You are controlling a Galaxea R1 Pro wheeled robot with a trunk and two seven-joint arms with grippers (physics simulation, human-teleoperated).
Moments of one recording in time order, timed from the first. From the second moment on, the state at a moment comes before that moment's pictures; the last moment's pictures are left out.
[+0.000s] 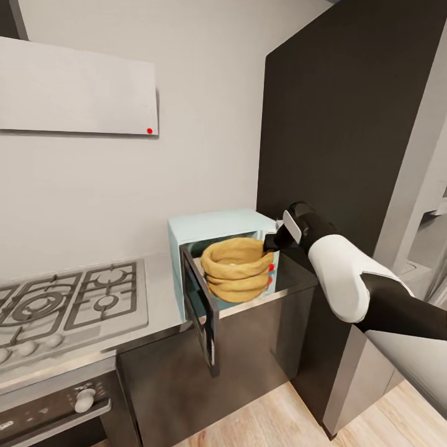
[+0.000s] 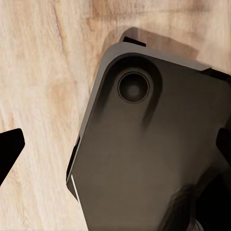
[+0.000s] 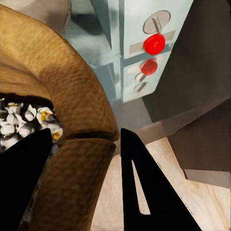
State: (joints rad) left arm 0.00 0.01 0.07 -0.02 0.26 -0.09 0.06; right arm -1.46 0.11 -0.22 -0.30 0.22 1.04 0.02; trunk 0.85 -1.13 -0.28
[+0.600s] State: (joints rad) left arm 0.00 0.01 0.07 -0.02 0.26 -0.09 0.06; right arm -1.45 0.10 -0.22 -0.23 0.14 1.04 0.05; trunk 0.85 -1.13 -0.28
